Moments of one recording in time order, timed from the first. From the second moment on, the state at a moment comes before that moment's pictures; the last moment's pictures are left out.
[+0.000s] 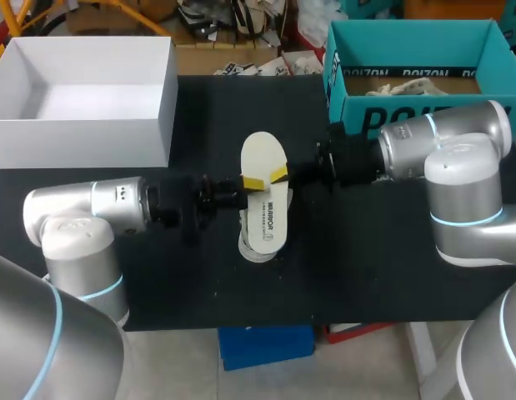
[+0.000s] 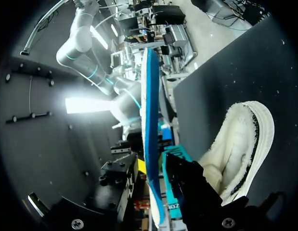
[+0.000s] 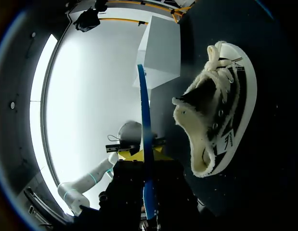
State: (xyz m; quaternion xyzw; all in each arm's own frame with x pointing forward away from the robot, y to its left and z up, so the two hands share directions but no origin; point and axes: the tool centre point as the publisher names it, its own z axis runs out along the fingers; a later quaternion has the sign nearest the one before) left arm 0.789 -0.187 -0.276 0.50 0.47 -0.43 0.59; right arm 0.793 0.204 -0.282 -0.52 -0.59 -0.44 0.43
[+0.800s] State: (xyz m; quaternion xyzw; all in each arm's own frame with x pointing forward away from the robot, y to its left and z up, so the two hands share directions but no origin) left arm 0.797 -0.194 -0.281 0.50 0.48 -0.43 0.58; right arm 0.794 0.203 -0.282 -0.52 -0.59 -0.44 0.43
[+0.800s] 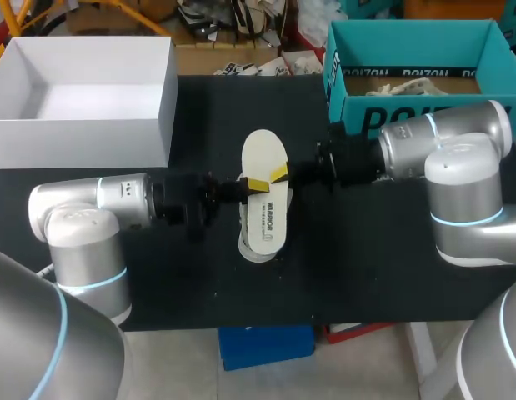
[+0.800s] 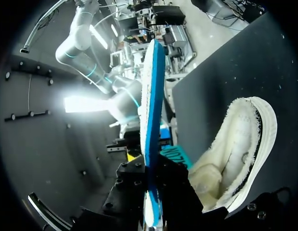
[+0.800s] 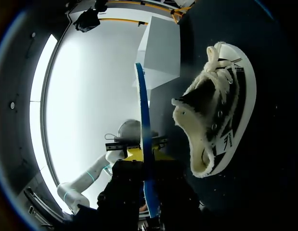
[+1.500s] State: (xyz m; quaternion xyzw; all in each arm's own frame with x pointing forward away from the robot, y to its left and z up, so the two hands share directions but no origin) left arm 0.728 -0.167 -0.282 0.54 0.58 -0.42 0.44; right arm 0.781 0.141 -0.298 -0.67 -0.54 -0.41 0.30
